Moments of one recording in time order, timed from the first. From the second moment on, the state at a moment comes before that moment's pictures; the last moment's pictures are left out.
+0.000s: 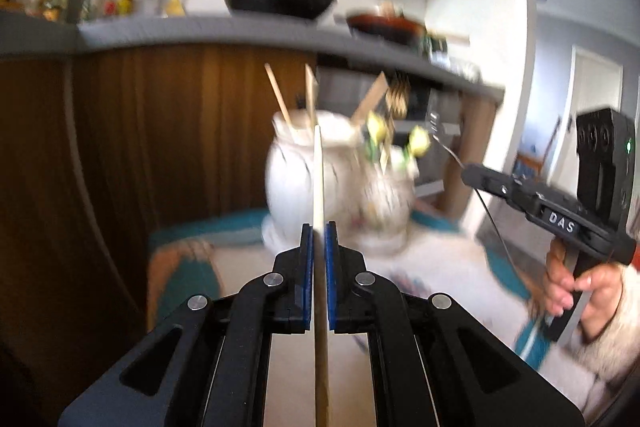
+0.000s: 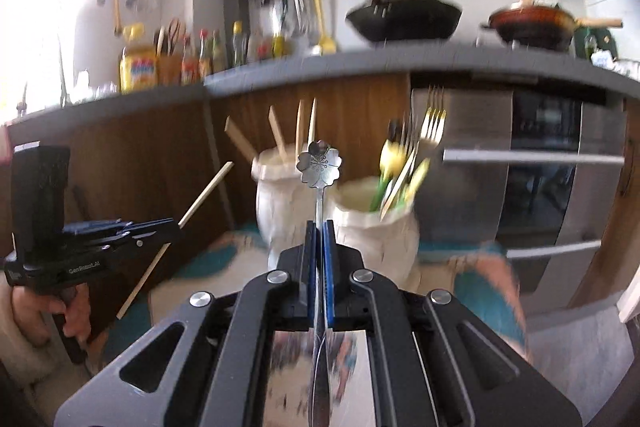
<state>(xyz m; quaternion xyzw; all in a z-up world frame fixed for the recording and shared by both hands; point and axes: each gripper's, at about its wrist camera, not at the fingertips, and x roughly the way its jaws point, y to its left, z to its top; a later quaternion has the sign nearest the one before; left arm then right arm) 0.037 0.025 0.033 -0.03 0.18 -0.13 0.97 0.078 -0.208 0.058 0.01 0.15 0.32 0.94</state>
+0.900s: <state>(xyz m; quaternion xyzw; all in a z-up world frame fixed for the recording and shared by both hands) 0.179 0.046 0.102 -0.15 -0.02 -0.14 0.98 0.211 -0.189 0.088 0.13 0.08 0.27 0.95</state>
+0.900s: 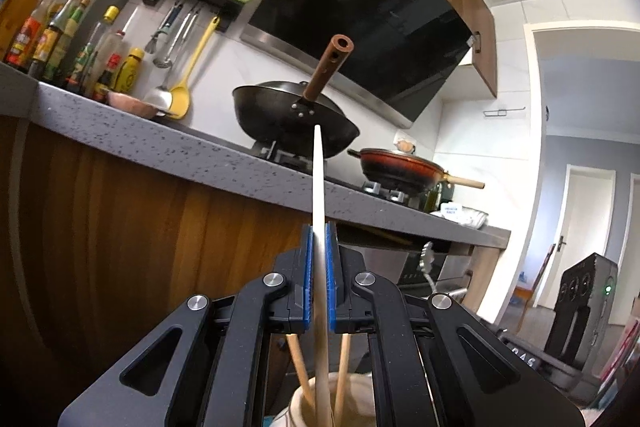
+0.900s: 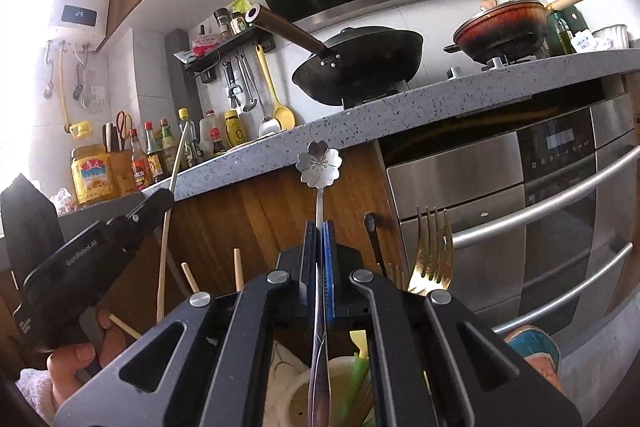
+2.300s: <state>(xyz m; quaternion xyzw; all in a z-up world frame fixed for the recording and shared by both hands) 0.145 0.042 0.067 -0.04 0.05 -0.18 0.98 0.177 -0.190 0.043 0.08 0.15 0.29 0.94</state>
